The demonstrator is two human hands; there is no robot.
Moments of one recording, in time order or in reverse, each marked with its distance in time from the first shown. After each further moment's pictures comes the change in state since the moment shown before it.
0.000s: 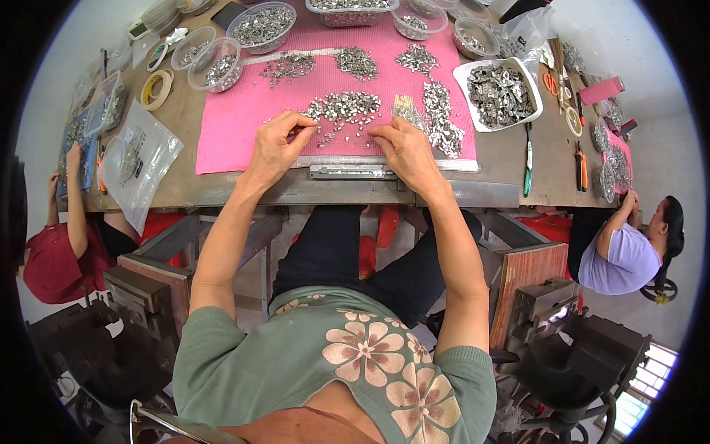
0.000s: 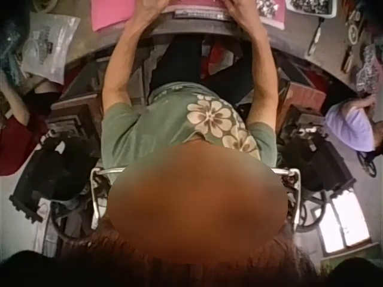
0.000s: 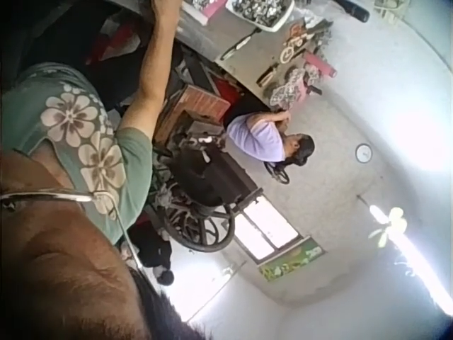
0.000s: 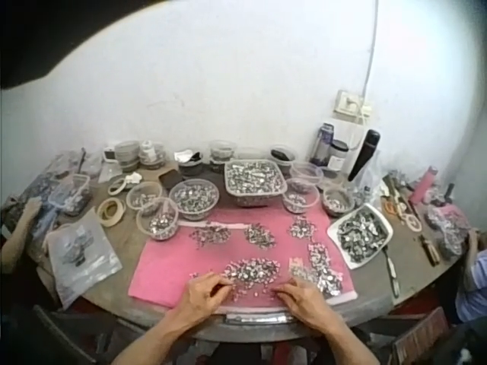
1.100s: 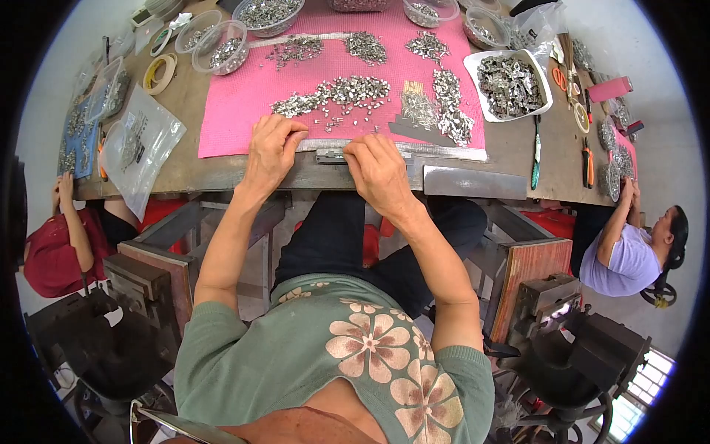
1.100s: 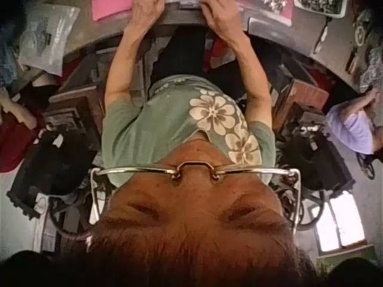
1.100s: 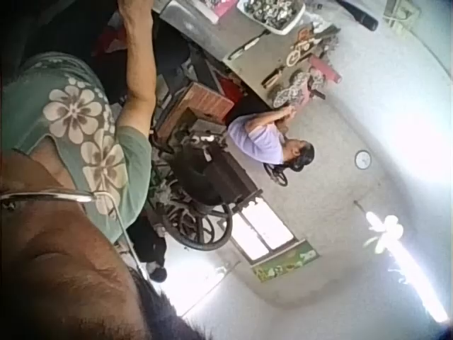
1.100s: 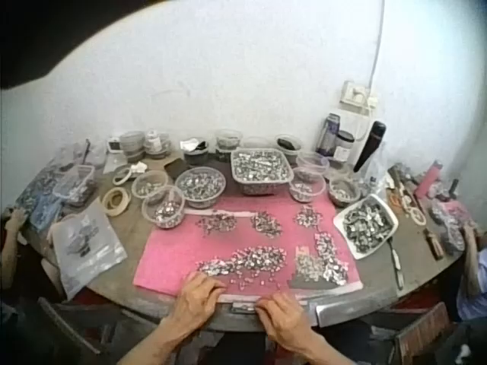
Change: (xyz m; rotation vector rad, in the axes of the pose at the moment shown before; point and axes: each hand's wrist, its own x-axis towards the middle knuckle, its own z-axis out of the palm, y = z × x) left_hand -0.039 -0.002 -0.007 0.336 0.139 0.139; right_hand -0.026 -0.061 0.041 -0.019 0.166 -0.187
